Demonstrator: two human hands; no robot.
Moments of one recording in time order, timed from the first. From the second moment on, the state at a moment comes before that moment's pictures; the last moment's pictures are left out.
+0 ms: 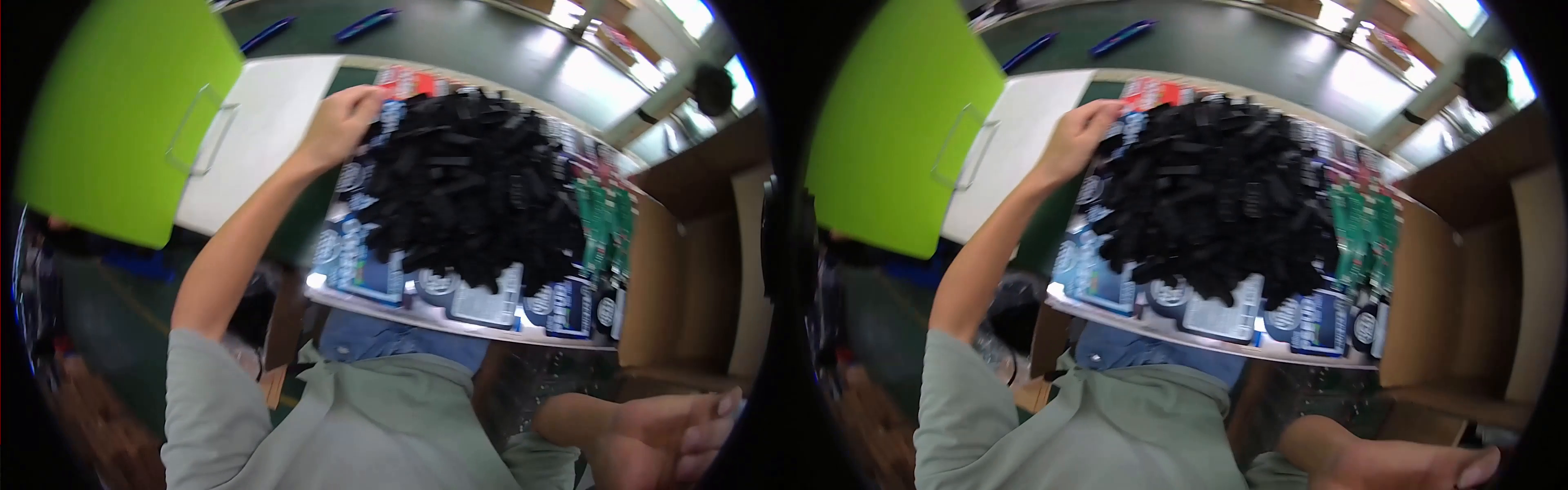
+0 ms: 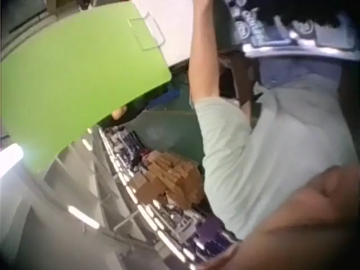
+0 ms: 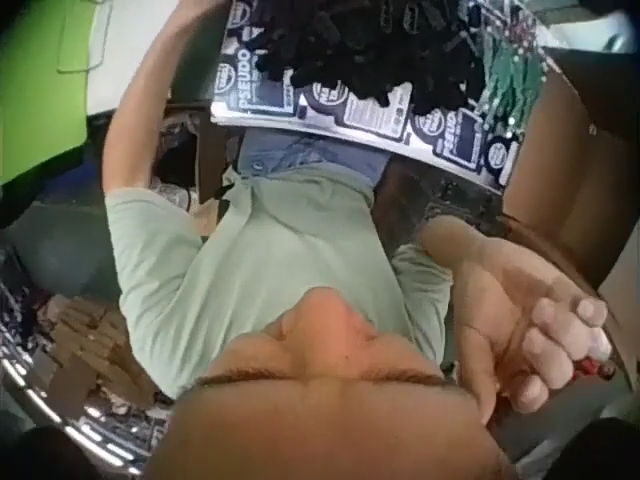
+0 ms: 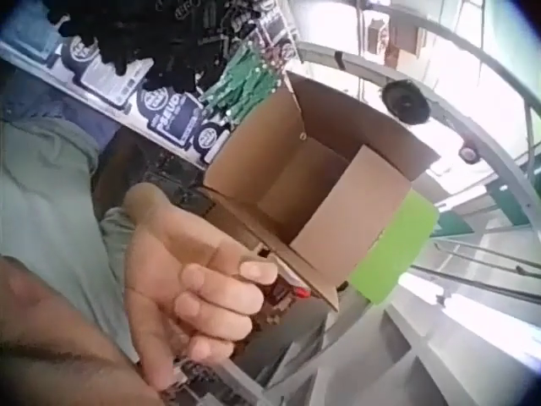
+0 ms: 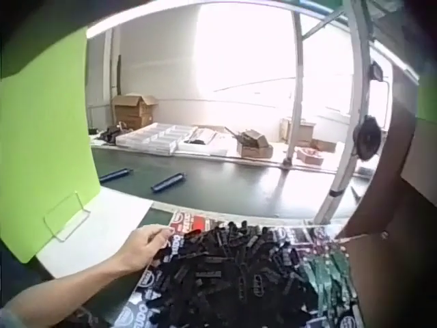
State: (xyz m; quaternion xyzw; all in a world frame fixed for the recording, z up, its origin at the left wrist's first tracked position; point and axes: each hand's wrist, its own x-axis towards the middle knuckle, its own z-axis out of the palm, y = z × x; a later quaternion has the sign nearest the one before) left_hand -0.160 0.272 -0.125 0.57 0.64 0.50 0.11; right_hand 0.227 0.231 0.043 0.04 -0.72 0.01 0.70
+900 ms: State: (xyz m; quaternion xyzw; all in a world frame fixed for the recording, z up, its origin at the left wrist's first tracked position) left_hand -0.154 0.332 -0.124 0.38 0.45 0.65 0.48; right_hand 0.302 0.207 -0.142 -0.47 -0.69 -0.03 0.54
